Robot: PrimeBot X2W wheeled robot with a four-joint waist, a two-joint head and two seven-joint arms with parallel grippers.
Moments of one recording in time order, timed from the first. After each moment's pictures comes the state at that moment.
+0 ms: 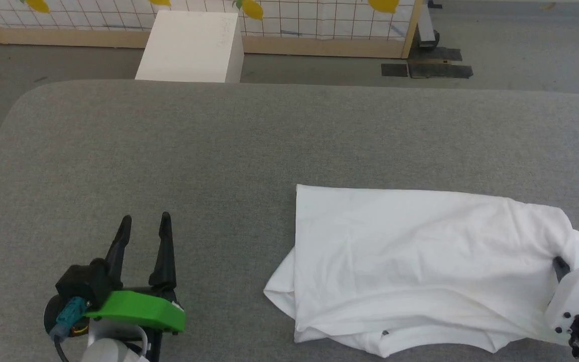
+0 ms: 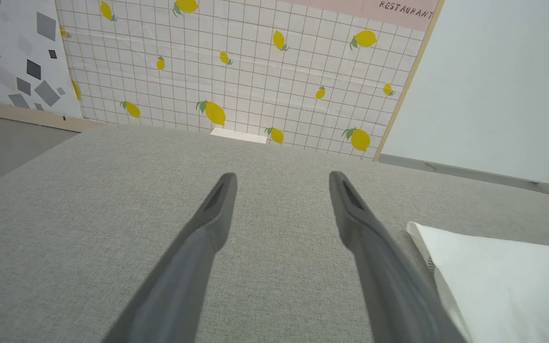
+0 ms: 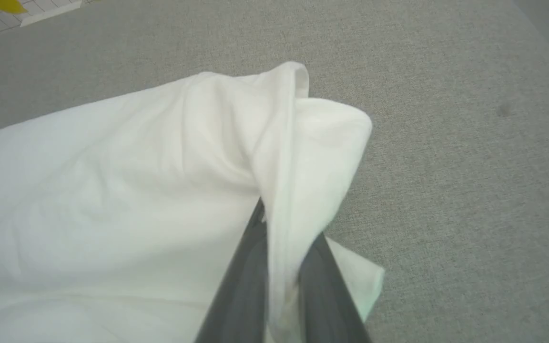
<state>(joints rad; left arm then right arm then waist) -0.06 0.09 0.01 0.13 -0.26 -0.12 -0.26 -0.07 -0.05 -0.40 0.05 0.14 0.13 0.58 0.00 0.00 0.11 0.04</state>
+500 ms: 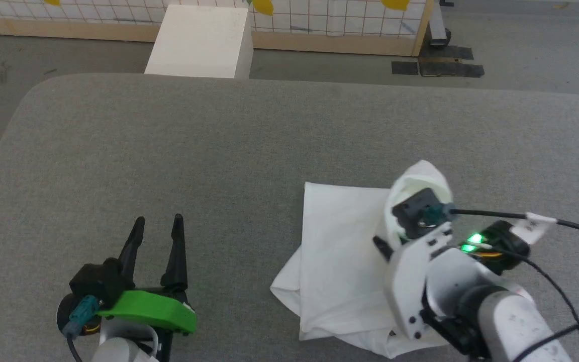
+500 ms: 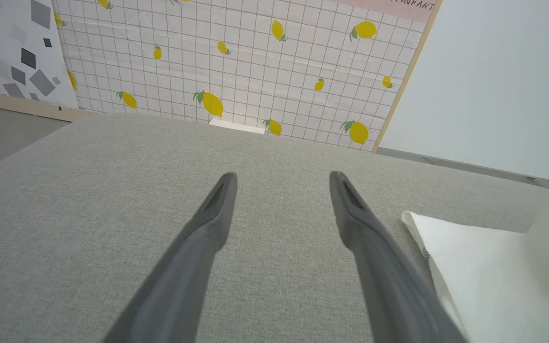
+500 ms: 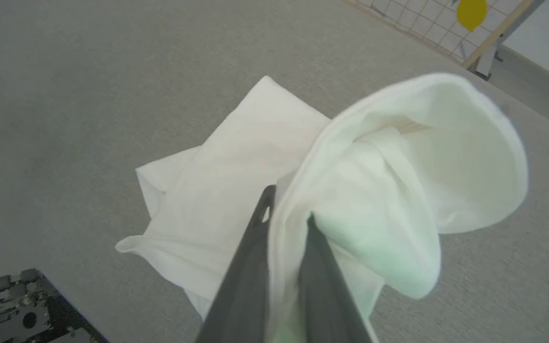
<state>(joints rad) -0.07 0.07 -0.02 0.15 -0.26 -0.12 -0.26 -0.18 -0.13 0.31 -0.22 0.14 0.13 0.86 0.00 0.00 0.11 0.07</state>
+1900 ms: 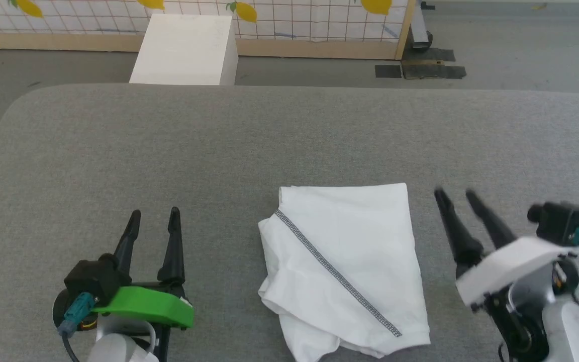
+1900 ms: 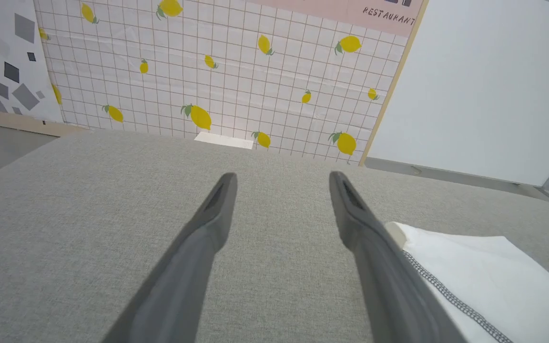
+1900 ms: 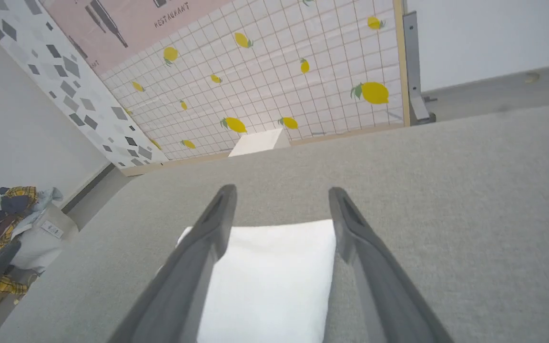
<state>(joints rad) -0.08 0.06 0.00 0.13 -0.25 -0.12 -0.26 -0.13 -0.05 0.02 0.00 0.46 0.13 0.19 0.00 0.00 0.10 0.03</state>
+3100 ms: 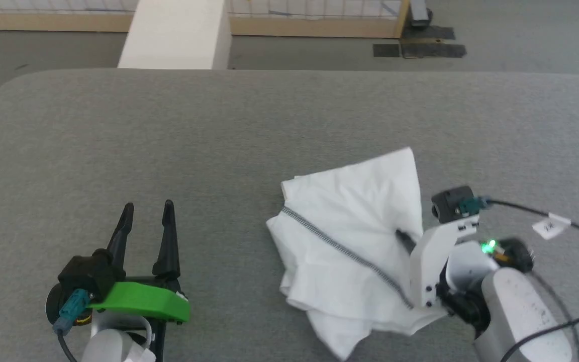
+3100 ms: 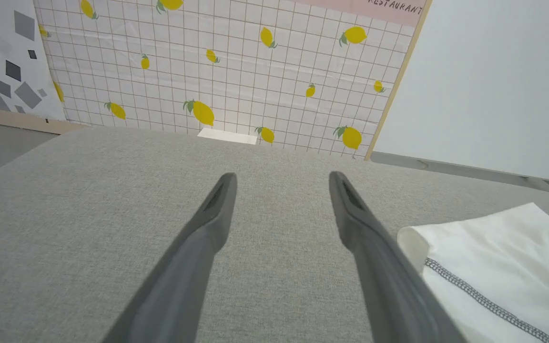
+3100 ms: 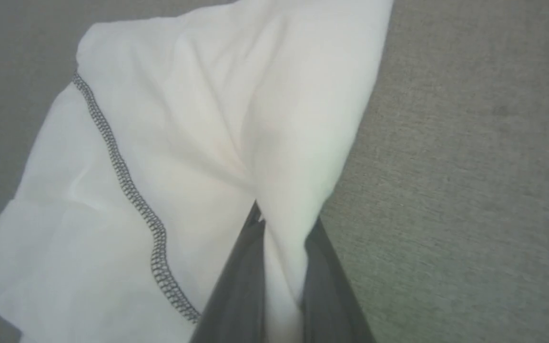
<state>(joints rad) -0.09 0.06 0.02 0.11 -0.23 -0.12 -0.26 -0.30 -0.06 0.14 0.34 0.23 0.13 0.51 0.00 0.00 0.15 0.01</state>
